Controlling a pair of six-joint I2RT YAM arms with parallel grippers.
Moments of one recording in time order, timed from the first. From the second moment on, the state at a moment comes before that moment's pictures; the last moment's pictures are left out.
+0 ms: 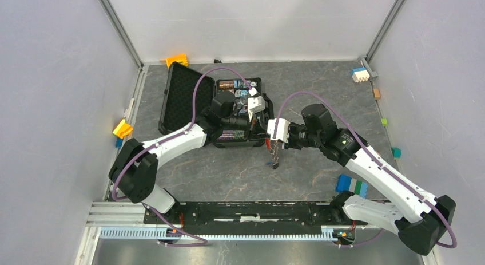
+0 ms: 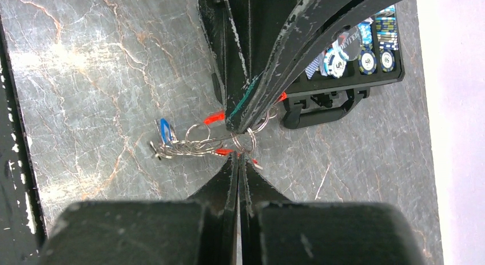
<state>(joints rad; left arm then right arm) -0.69 1.53 0.99 0.22 0.94 0.02 0.68 1.02 0.97 -0.59 -0.33 -0.75</state>
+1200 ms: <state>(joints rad) -0.69 1.51 0.93 0.39 0.89 -0.22 0.68 1.02 0.91 -0.54 -0.35 -0.74</state>
